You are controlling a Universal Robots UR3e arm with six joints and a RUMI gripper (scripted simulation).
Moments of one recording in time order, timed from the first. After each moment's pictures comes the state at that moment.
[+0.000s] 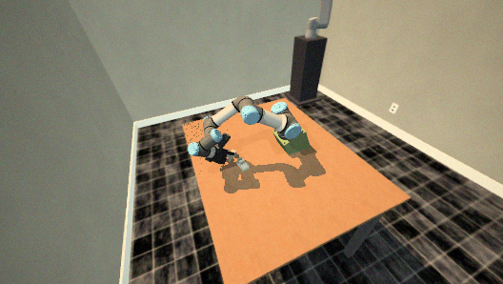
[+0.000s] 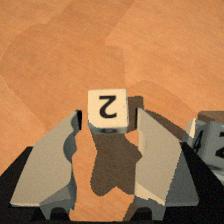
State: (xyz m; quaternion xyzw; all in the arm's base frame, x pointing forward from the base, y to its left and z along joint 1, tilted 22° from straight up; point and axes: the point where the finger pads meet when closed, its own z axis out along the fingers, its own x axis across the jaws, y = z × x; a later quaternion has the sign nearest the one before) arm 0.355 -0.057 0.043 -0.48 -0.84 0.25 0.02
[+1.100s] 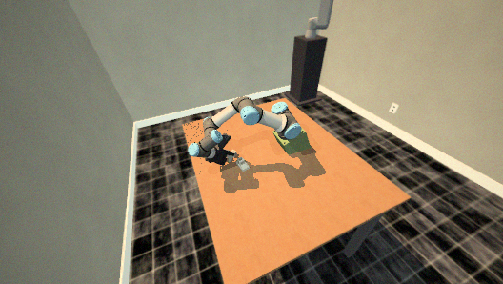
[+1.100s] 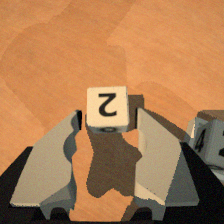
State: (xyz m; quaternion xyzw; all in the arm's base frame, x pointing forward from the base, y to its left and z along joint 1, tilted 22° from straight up) arm 0.357 -0.057 0.039 -0.48 -0.84 0.25 0.02
